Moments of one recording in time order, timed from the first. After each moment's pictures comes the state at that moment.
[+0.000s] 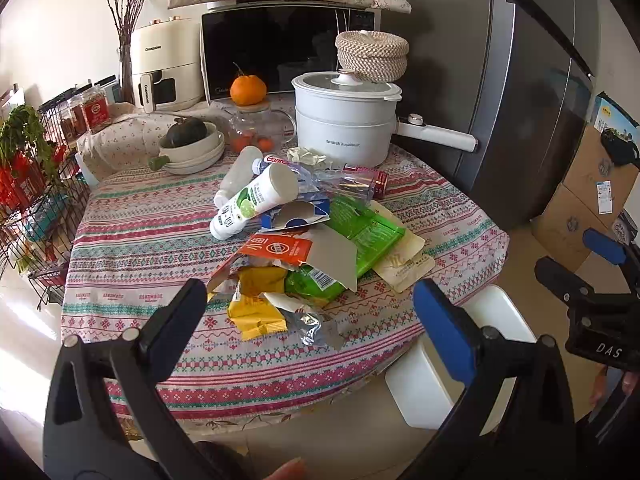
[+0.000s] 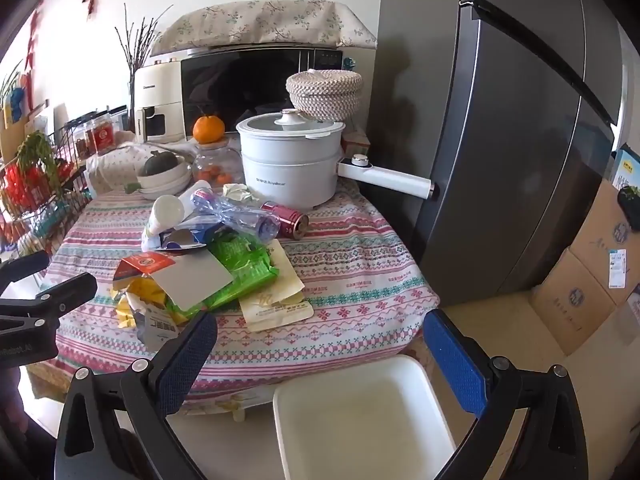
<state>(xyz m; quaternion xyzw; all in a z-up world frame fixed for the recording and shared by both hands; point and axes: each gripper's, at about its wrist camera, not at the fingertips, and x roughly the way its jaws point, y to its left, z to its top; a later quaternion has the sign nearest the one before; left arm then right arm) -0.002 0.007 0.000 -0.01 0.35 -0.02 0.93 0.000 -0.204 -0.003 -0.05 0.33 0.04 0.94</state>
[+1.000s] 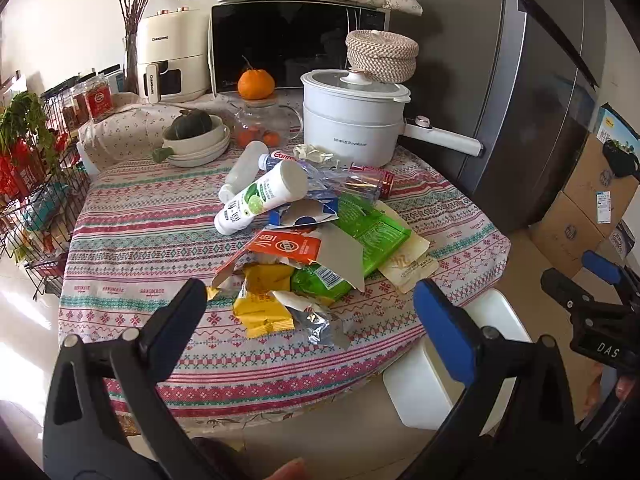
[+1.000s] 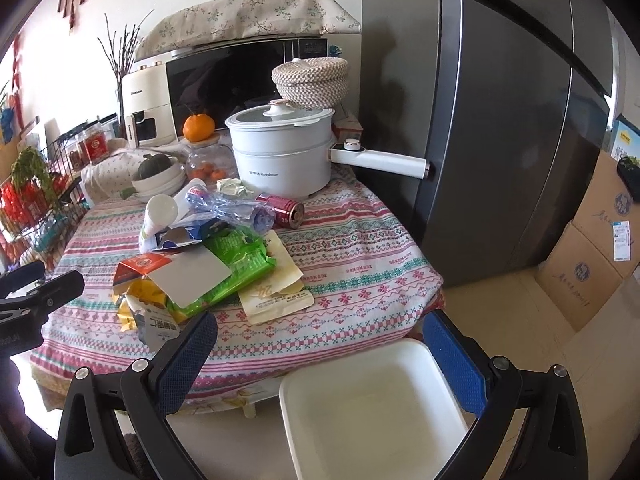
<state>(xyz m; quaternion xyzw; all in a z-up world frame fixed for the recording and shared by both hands) 0.001 0.022 -0.003 -0.03 0.36 -0.01 0.93 0.001 -0.216 -0.009 -0.01 0.35 0.03 0.94</state>
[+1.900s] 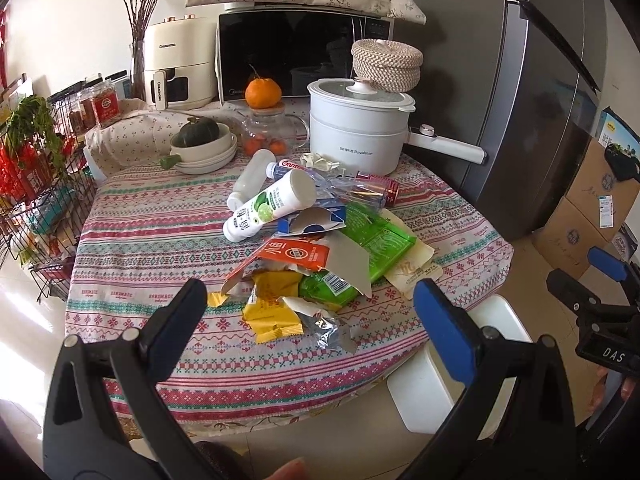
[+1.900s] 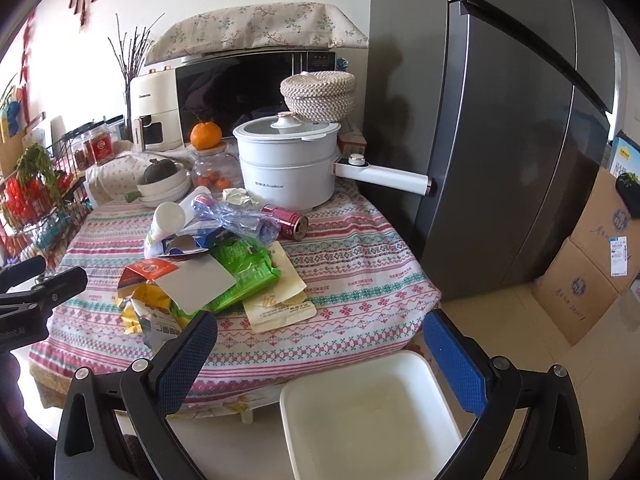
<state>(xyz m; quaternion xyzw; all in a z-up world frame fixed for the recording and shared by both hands) -0.004 0.027 0.002 -0.03 0.35 0.00 0.94 -0.002 -0.209 0.001 -0.03 0.33 0.04 0.94</state>
